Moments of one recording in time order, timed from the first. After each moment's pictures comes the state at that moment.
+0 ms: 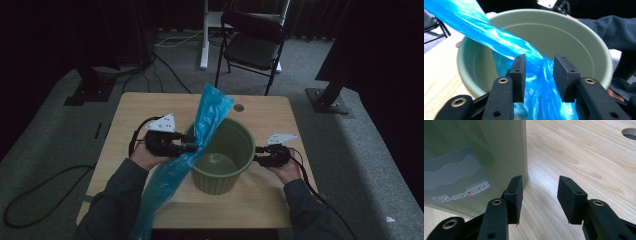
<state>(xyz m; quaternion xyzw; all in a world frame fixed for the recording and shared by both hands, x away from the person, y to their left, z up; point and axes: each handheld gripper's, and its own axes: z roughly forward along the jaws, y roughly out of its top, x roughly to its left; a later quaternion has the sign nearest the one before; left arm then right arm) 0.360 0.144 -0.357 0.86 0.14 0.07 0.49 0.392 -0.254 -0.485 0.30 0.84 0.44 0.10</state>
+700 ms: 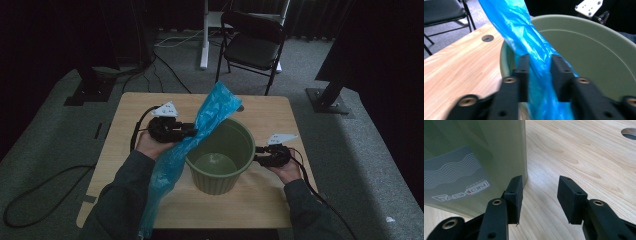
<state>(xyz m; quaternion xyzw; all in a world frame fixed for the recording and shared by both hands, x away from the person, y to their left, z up) 0.391 0.140 -0.359 0.85 0.23 0.09 0.48 0.392 -0.255 -0.485 0.30 0.84 0.44 0.10</state>
